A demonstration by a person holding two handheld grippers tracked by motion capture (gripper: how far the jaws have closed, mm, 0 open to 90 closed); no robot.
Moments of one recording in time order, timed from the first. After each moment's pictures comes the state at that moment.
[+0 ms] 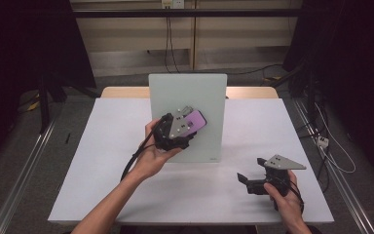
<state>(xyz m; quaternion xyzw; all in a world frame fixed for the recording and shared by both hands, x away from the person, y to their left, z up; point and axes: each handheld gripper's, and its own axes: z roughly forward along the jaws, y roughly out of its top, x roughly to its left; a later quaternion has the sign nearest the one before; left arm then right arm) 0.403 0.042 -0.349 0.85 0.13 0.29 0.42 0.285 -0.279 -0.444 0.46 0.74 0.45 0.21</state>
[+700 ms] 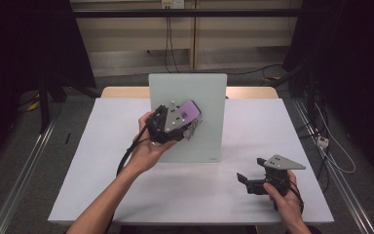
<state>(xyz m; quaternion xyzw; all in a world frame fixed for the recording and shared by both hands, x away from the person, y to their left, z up) 0.405 0.045 -0.340 0.85 0.12 0.32 0.41 0.285 -0.278 -0.445 0.46 0.74 0.45 0.21</state>
